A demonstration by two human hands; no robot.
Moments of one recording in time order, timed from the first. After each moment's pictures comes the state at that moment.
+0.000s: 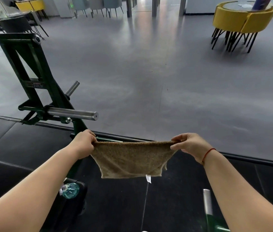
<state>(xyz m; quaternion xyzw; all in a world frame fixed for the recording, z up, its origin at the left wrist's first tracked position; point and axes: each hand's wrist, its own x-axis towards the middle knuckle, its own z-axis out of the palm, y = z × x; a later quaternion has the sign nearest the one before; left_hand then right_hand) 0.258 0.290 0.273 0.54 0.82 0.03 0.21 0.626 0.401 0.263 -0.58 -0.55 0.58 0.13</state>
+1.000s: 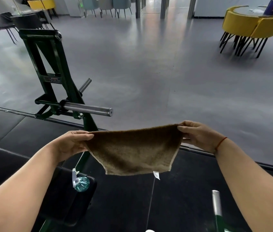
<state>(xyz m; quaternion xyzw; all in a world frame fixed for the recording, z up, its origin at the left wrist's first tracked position) 0.184 0.213 0.311 0.26 0.67 0.39 0.57 0.583 0.397 0.291 -0.41 -0.54 0.71 0.18</state>
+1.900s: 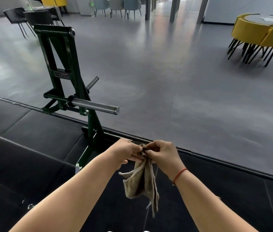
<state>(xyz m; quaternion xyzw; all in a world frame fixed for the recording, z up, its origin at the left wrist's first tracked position) 0.335 0.232 0.317 0.27 0.72 0.29 0.57 0.485 0.288 0.265 -0.46 -0.68 0.53 0.23</state>
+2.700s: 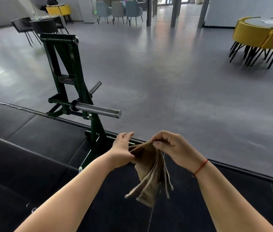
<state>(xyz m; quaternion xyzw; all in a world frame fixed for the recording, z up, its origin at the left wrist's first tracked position) 0.309 0.234 0.295 0.49 0.76 0.20 0.37 0.516 0.314 0.313 -0.30 -0.79 0.49 0.20</state>
